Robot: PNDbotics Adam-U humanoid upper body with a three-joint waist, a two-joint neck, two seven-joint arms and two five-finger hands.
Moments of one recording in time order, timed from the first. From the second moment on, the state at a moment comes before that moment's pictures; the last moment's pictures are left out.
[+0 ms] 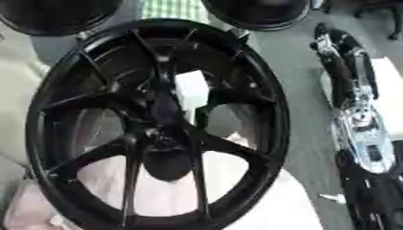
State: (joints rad) left arm -0.31 0.36 0.31 -1.28 0.50 -0.25 0.49; right arm -0.46 -0.32 -0.18 -1.57 -0.12 0.00 -0.16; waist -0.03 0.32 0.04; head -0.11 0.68
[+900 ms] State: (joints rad) left arm -0.30 0.36 0.31 -1.28 0.50 -0.26 0.49; right arm -0.50 -0.36 -0.17 -1.57 -0.12 0.00 -0.14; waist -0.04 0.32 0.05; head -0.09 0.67
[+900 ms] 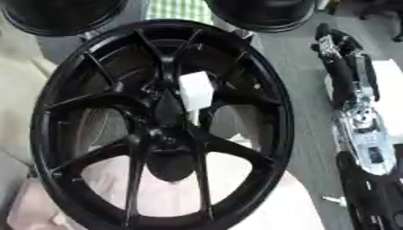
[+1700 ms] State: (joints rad) left arm -0.26 0.40 0.32 -1.28 0.49 -0.26 0.49; right arm -0.81 -0.76 0.16 -1.69 0.03 -0.06 0.10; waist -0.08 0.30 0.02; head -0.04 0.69
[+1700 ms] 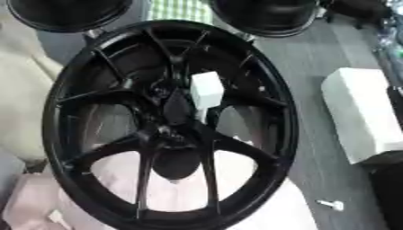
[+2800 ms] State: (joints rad) left arm -0.27 0.40 0.31 -1.28 0.48 -0.25 0.48; right arm -0.91 -1.10 0.34 -1.99 -0.01 -0.18 0.44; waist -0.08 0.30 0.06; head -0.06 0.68
